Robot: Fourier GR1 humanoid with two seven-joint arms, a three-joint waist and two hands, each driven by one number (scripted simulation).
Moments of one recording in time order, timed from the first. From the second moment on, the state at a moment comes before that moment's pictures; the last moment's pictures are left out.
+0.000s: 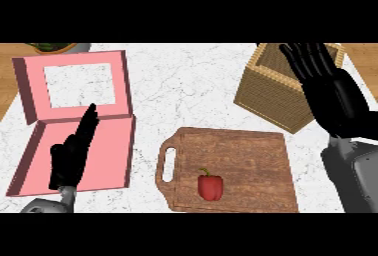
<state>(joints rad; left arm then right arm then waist) -0.06 0.35 -0.24 -1.51 0.11 0.31 0.08 -0.42 -0.32 0.08 -1.65 -0.32 0.05 -0.02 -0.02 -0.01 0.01</state>
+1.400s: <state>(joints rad) -0.21 0.51 -0.18 -1.52 0.08 0.17 0.01 -0.70 -0.09 0.90 -1.23 0.57 -0.37 0.60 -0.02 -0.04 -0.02</state>
